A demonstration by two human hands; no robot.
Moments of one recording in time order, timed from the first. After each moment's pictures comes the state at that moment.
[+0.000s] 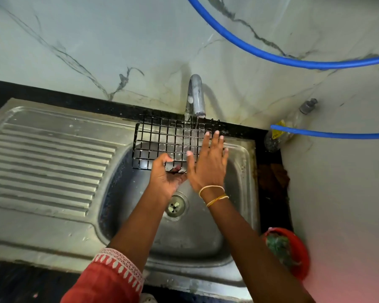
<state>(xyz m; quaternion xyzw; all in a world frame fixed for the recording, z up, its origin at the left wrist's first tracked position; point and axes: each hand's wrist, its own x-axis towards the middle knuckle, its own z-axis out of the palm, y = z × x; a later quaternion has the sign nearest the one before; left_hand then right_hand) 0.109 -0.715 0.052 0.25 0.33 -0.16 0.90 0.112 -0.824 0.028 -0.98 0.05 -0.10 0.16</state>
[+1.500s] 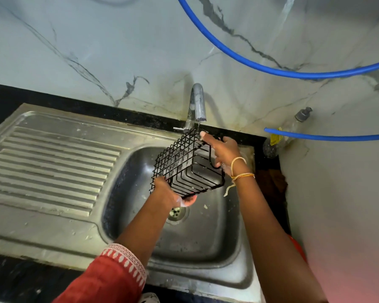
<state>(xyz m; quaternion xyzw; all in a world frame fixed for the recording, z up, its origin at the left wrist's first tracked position) 0.100 -0.713 0.031 0.33 0.53 -0.28 0.73 0.153 -0.867 0.095 -0.74 0.22 0.09 0.63</state>
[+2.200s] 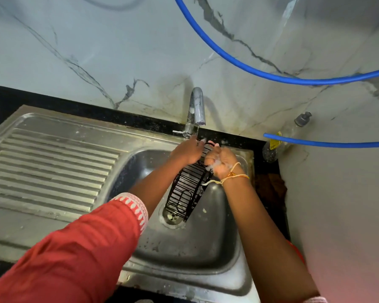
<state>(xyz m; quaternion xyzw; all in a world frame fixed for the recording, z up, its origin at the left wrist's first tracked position) 0.183 -0.748 0.073 0.92 -0.04 -0.17 0.35 0.165 -0.860 0.082 -0.43 0.28 0.15 0.84</state>
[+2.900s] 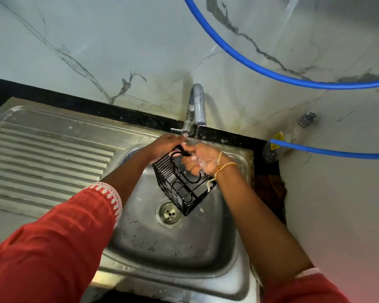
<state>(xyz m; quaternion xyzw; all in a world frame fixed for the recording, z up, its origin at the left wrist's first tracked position) 0.211 -0.681 0.042 0.78 -0.06 -0.23 0.57 0.188 -0.843 0.077 -0.50 0.15 0.52 0.68</state>
